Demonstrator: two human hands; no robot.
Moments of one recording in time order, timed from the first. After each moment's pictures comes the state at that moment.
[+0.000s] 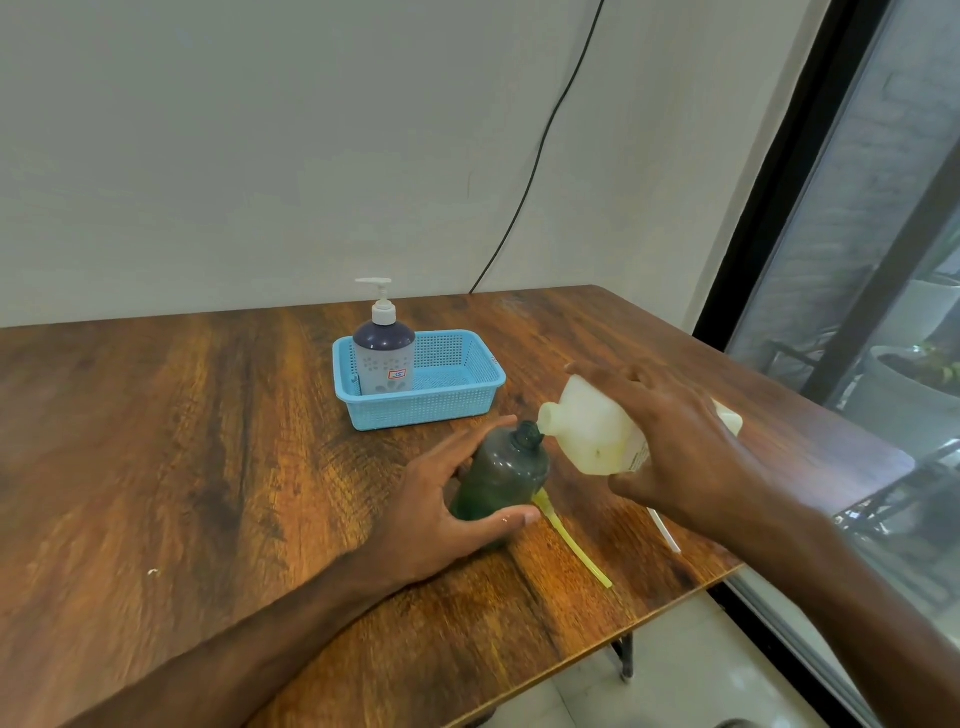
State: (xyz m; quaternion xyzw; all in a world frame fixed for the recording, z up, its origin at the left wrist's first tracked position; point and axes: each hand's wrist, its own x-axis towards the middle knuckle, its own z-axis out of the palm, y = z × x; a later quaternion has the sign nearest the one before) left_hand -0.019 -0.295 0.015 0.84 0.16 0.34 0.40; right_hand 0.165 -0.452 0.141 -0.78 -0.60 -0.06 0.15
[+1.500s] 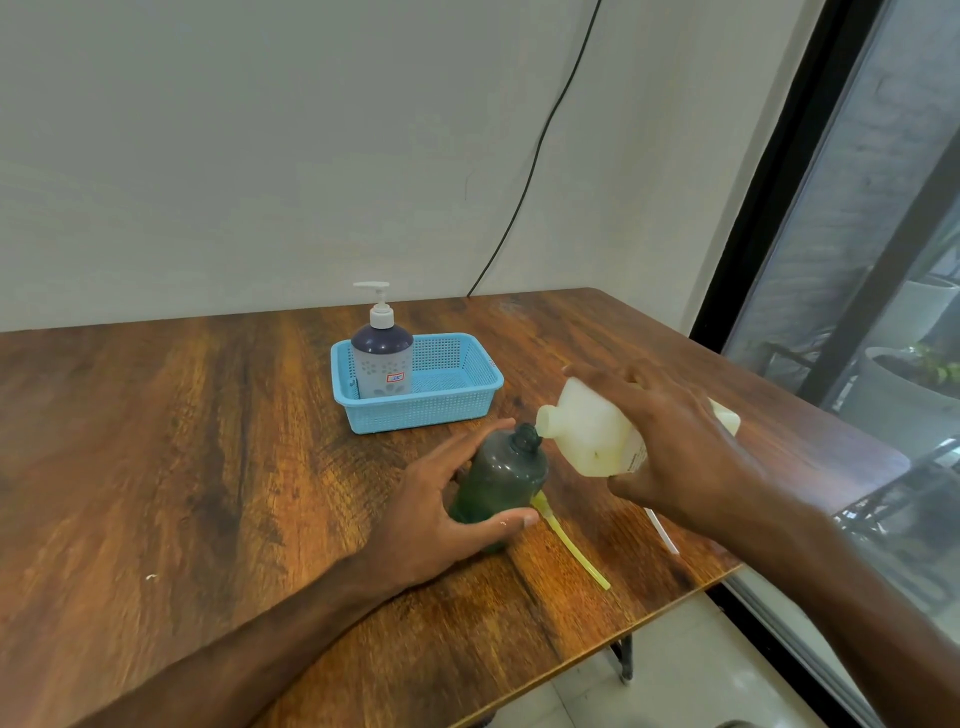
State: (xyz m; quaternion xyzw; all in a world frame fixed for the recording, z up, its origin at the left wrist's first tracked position) left_hand -0.019 -0.296 0.013 0.84 0.16 0.34 0.40; right_hand 0.165 -0.451 0.142 -0.78 -0.60 -0.07 0.14
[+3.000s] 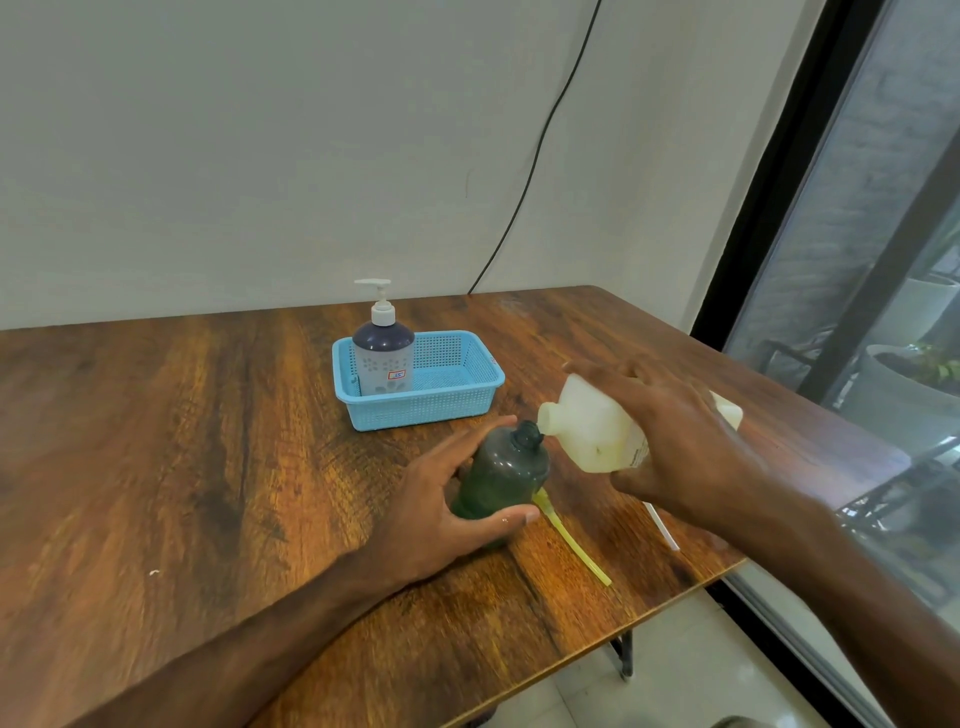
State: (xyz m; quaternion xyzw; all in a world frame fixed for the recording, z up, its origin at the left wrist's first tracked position) left_hand -0.019 -0.298 0.018 0.83 0.15 0.35 0.40; right_hand 0.169 -0.450 0.141 -0.78 -0.61 -0.08 0.13
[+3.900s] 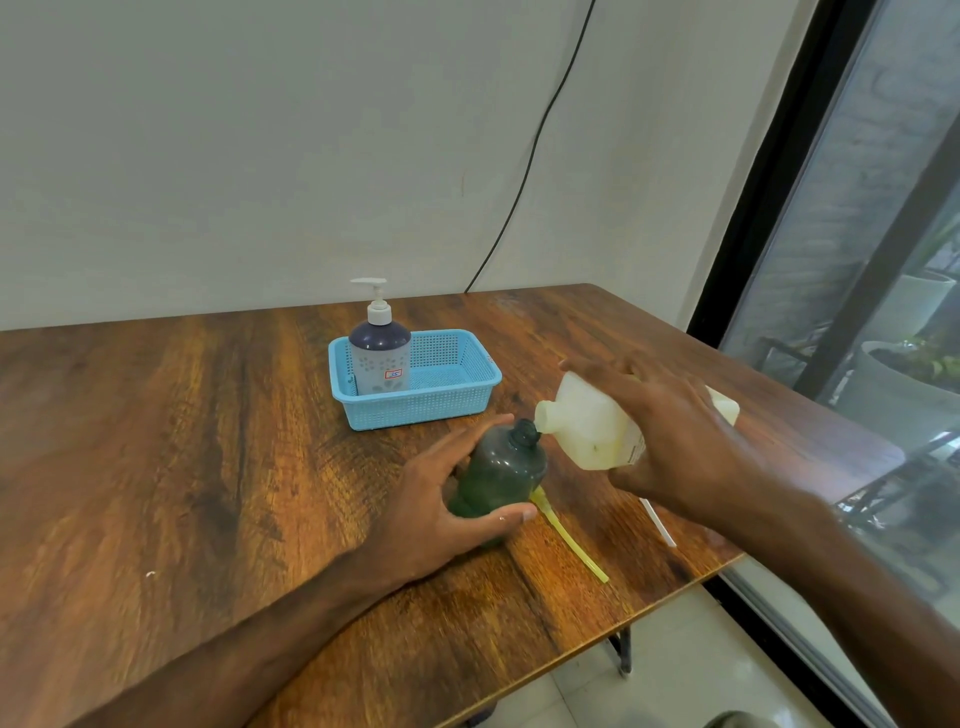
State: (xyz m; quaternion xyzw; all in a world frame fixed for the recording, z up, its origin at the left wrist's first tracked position) left_hand -0.018 -0.296 0.014 0.84 0.15 0.35 0.39; right_hand 0.171 -0.449 0.140 -0.77 -0.61 -0.09 0.13
